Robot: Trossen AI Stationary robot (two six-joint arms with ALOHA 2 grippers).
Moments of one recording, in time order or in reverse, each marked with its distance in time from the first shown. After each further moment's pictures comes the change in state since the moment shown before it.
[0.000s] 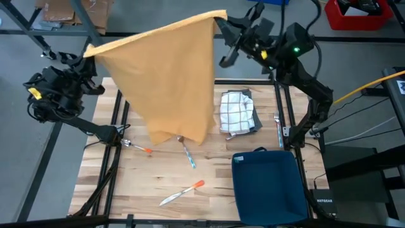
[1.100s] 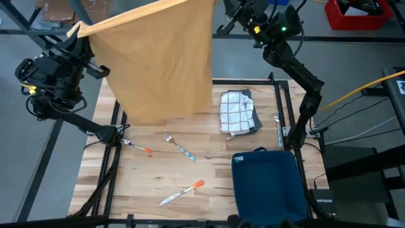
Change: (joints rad) left arm 0.002 0.271 0.350 0.012 0.023 0.471; right arm -0.324 0.101 0.003 0.247 -0.209 0.000
